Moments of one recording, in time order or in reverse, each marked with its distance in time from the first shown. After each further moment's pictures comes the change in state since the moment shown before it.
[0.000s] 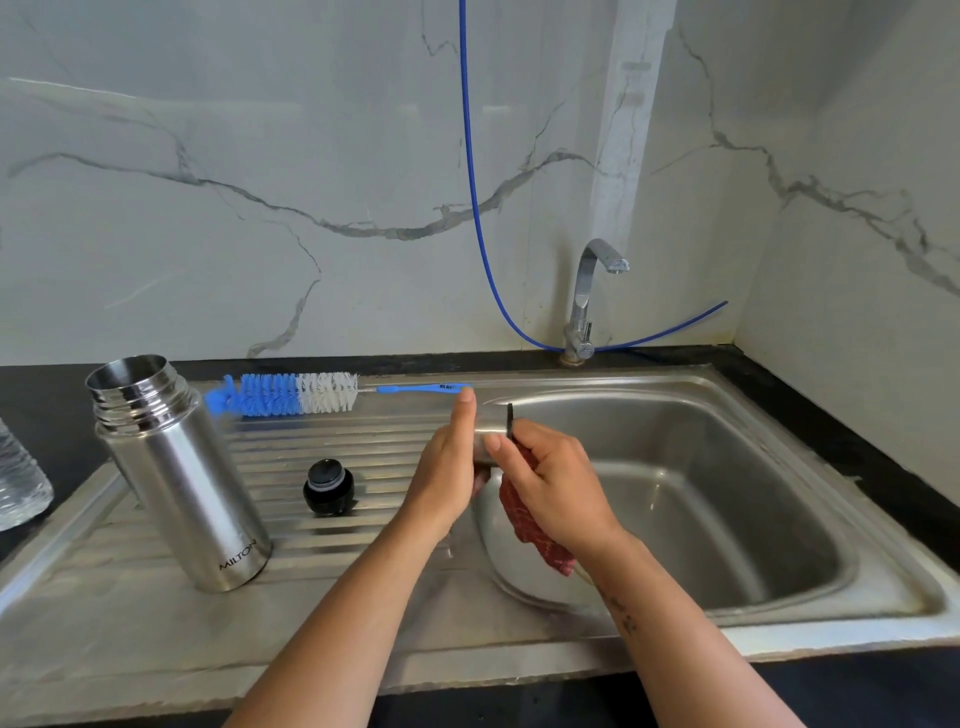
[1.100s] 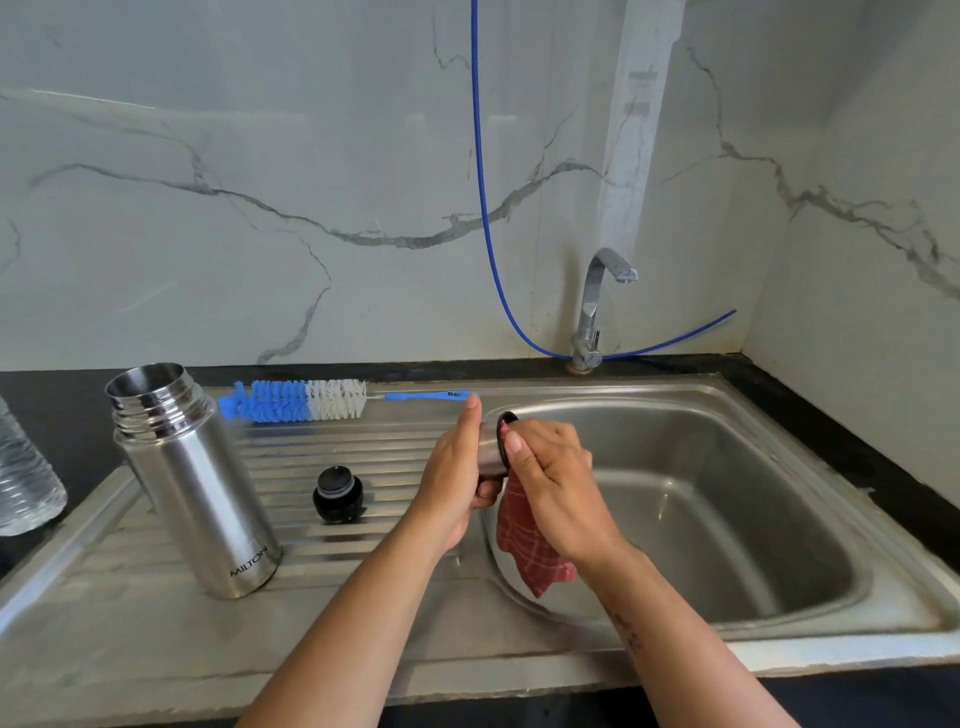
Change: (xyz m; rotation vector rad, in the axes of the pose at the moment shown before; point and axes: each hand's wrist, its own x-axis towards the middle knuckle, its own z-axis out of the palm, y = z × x) left_hand 0.006 0.001 -0.001 -0.343 0.009 -0.155; right_hand -0.001 -0.009 -0.001 0.000 -0.054 0.119
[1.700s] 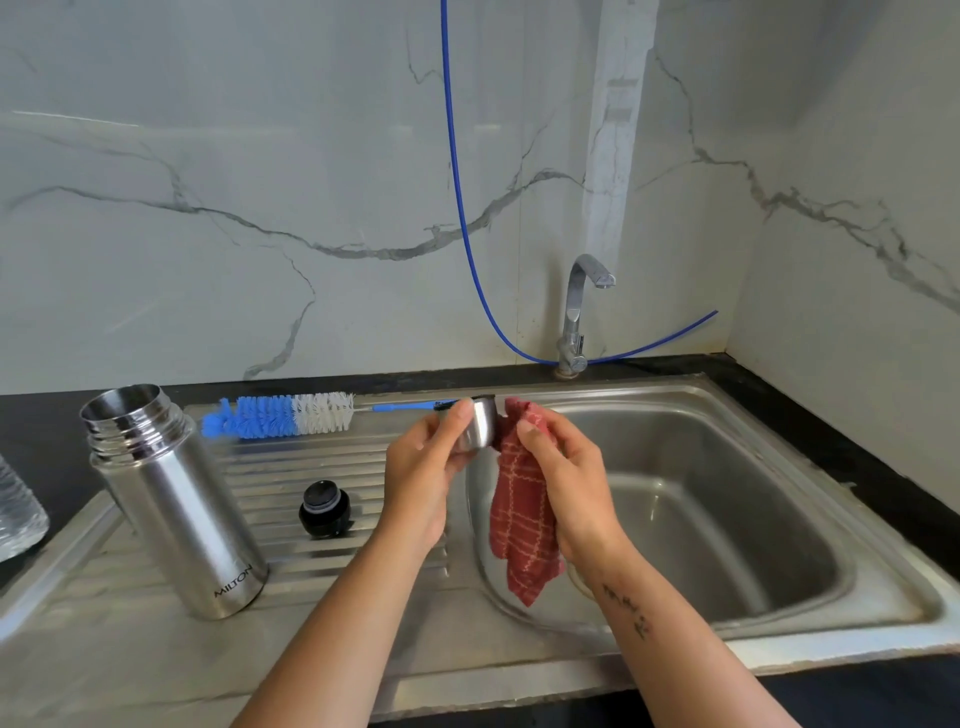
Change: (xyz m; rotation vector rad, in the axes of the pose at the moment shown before) left_hand 0.002 0.001 -0.006 -0.218 0.092 0.213; right_hand 0.004 -0.002 -0.011 0.749 0.175 0.307
